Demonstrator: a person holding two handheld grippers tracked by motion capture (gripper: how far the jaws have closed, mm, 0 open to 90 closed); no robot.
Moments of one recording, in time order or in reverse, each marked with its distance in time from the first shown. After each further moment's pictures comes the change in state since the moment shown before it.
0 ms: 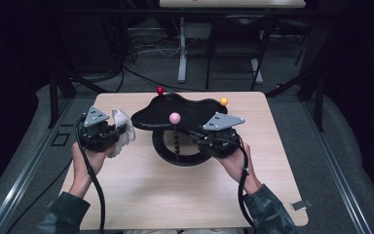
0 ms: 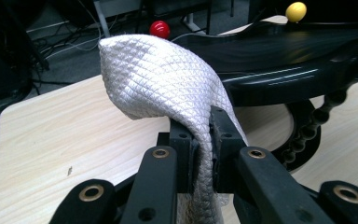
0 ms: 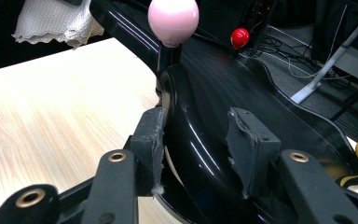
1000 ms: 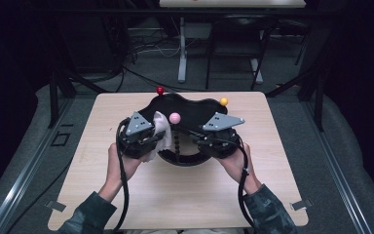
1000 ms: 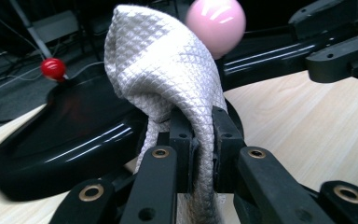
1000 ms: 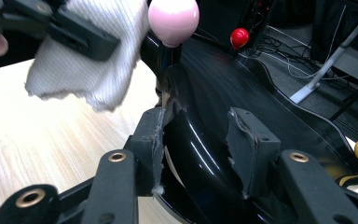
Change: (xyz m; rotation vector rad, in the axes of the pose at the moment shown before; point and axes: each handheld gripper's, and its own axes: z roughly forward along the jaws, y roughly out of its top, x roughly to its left) left arm -0.085 0.021 0.030 -0.012 -0.186 0.143; right arm 0.001 0.000 0.000 -0.008 0.006 0.000
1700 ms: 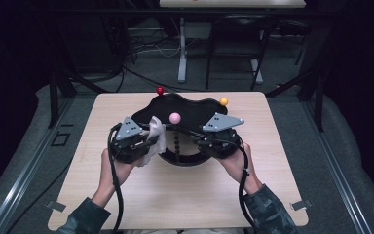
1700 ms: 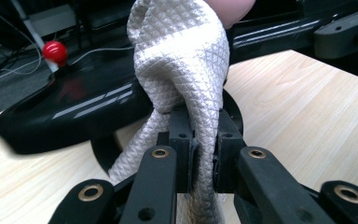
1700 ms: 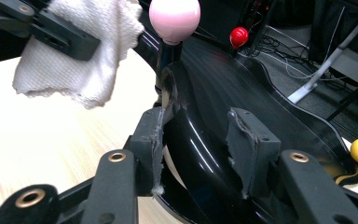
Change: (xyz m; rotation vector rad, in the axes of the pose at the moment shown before) left arm 0.014 -0.024 -0.018 -0.016 0.006 -0.044; right arm 0.000 0.000 -0.002 0.015 0.004 -0.020
